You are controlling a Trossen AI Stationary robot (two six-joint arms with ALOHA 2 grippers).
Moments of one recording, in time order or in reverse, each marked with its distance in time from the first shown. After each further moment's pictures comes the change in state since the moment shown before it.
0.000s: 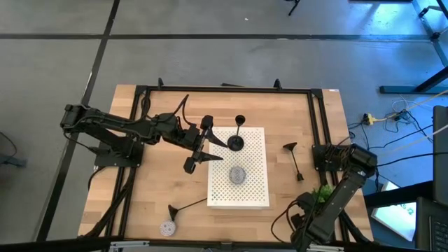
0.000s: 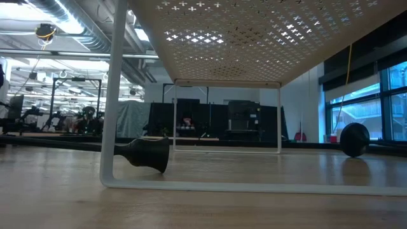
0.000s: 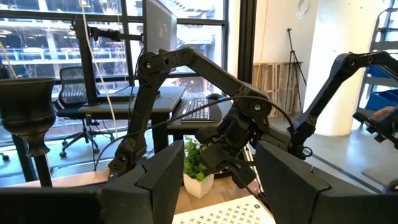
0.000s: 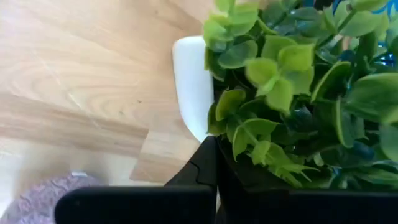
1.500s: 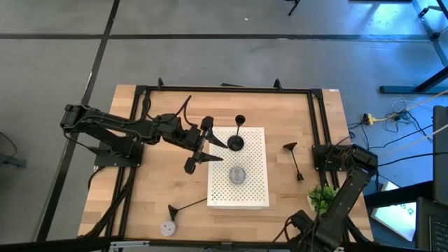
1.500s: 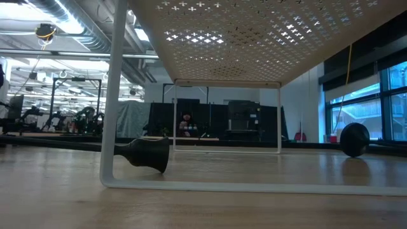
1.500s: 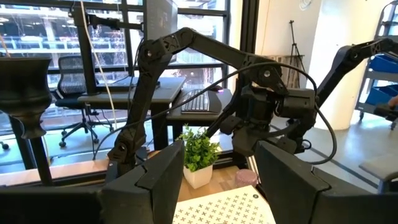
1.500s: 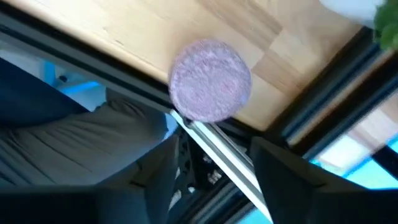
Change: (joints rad) left arm 0.000 0.000 0.000 -0.039 -0.003 -0.008; right arm 0.018 -0.005 0.201 0.230 -0.016 -0.014
